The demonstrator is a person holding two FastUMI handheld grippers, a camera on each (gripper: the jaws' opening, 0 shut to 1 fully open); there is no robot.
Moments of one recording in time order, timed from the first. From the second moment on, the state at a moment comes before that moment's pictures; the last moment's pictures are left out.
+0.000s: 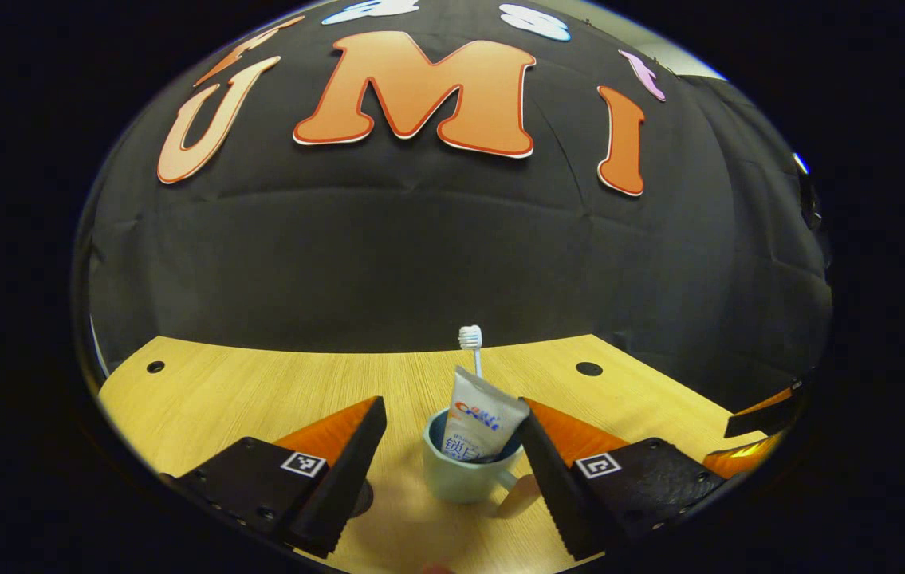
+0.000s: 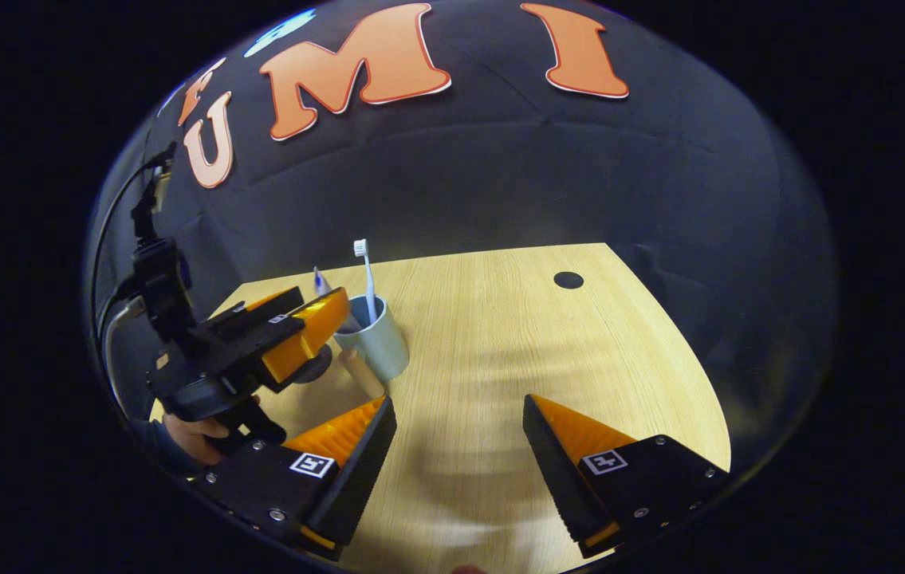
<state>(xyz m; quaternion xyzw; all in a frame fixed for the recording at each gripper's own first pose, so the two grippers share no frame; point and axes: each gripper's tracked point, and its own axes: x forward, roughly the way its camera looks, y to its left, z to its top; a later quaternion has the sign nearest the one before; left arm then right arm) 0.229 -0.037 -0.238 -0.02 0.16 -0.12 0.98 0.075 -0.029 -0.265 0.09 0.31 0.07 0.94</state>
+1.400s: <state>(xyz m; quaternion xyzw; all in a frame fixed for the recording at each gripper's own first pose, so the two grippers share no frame) 0.001 0.126 -0.204 -0.06 0.42 0.00 0.91 0.166 0.108 -0.323 0.02 0.47 0.11 0.87</state>
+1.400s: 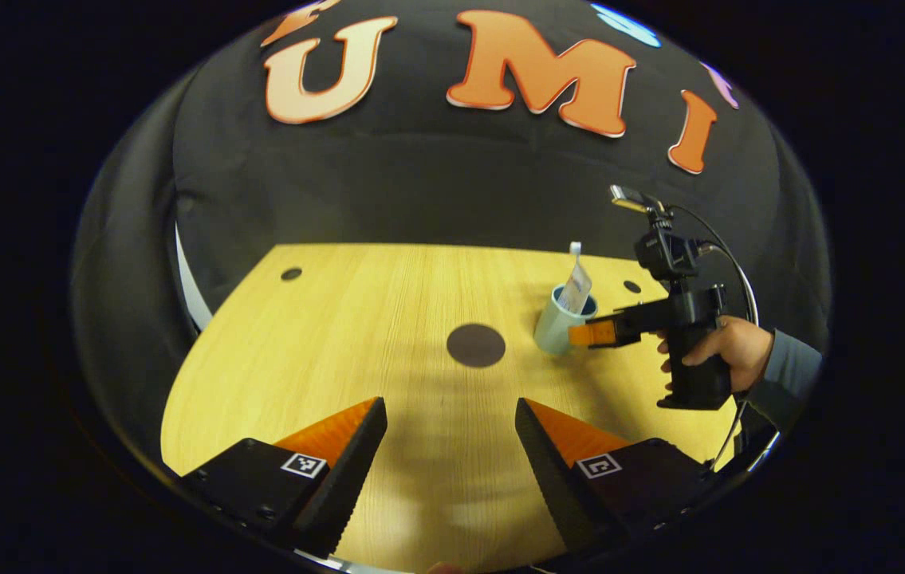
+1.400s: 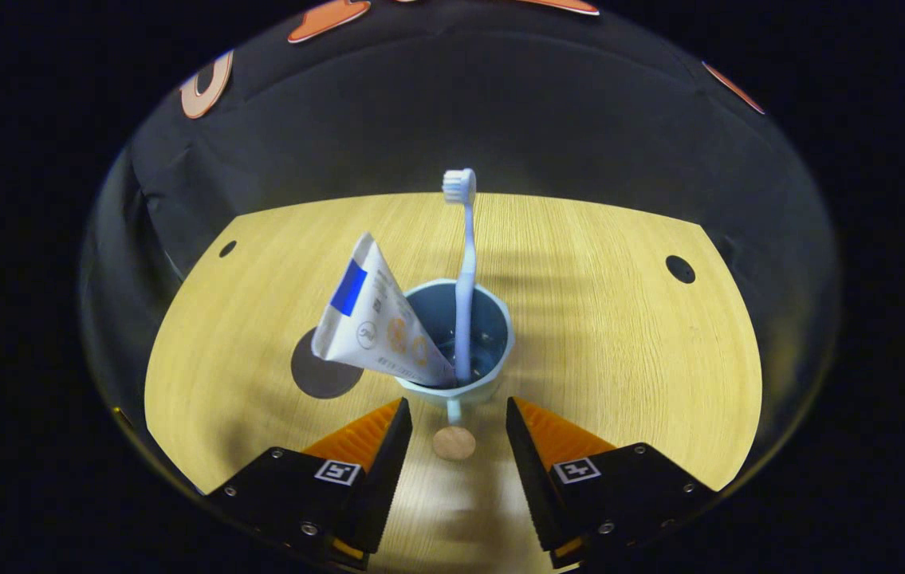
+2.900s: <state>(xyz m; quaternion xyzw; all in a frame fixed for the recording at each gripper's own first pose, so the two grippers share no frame) -0.007 0.075 -0.215 -0.06 0.46 -0.01 0.89 0.174 0.116 -0.316 -0.04 0.47 0.17 0.87</state>
